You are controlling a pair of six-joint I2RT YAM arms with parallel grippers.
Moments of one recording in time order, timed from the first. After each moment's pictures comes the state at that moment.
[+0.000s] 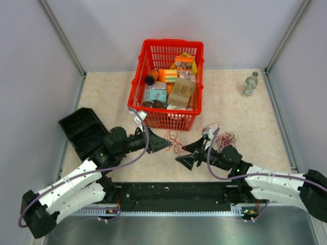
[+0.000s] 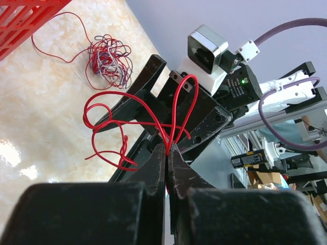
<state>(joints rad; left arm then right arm) -0.76 0.77 0.55 0.14 0.43 -0.86 0.95 0.86 0.15 0.70 -0.19 0.48</state>
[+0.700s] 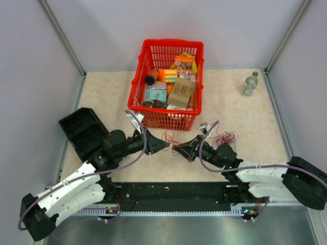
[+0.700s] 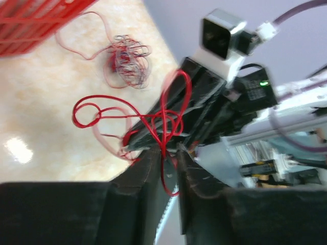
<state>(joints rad) -0.76 0.74 0.50 0.16 0.40 -0.88 0.98 1.17 0.19 1.10 -0.11 0.62</state>
